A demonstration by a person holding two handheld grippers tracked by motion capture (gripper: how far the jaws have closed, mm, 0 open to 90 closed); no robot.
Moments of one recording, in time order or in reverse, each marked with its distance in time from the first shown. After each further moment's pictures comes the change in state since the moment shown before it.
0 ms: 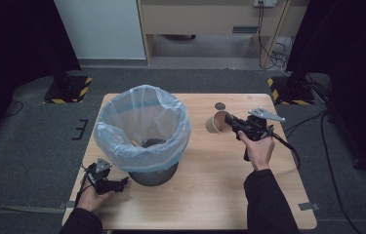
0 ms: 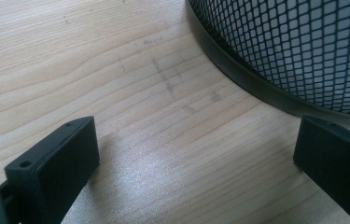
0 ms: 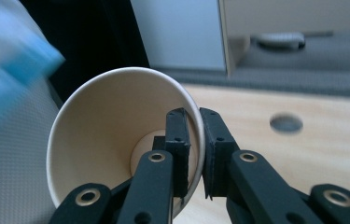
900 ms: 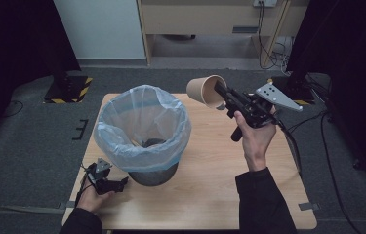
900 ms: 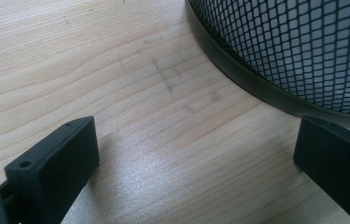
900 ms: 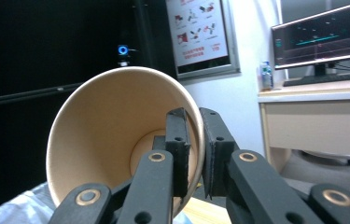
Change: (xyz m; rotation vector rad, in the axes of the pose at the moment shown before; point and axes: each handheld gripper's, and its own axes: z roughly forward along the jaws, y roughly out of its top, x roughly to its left) left arm 0.000 0.000 0.000 0.000 0.000 0.000; right arm 0.093 0.096 -0.045 -0.386 0.180 -0.066
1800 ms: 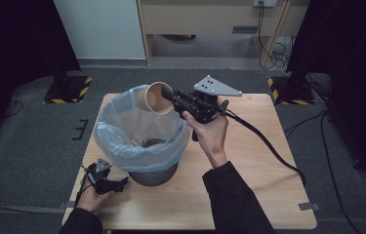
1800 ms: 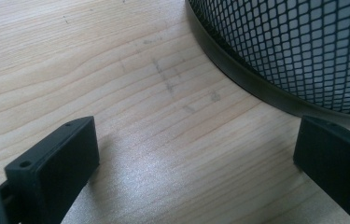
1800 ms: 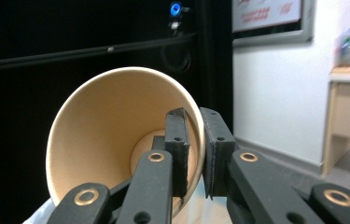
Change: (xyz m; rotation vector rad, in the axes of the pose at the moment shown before) left arm 0.000 0.000 0.000 -0.003 0.001 -0.002; right arm 0.072 -0.020 0.077 0.175 0.199 -0.027
